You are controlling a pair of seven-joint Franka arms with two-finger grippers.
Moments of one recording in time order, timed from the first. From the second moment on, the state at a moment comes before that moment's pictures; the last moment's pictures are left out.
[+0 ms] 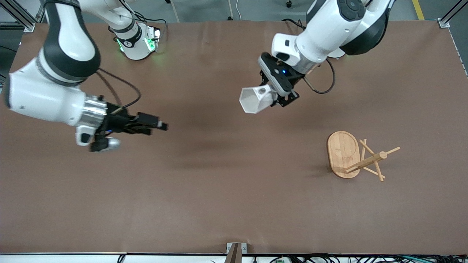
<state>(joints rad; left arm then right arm) 0.02 0.02 -0.63 -1.92 -0.31 2.22 0.42 0.22 0.20 -0.07 -1.69 0.62 1.94 0.00</state>
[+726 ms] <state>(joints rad) 0.17 0.04 -0.62 -1.92 -0.25 2.21 0.12 0.00 0.08 -0.07 -1.66 0.14 1.87 -0.01</state>
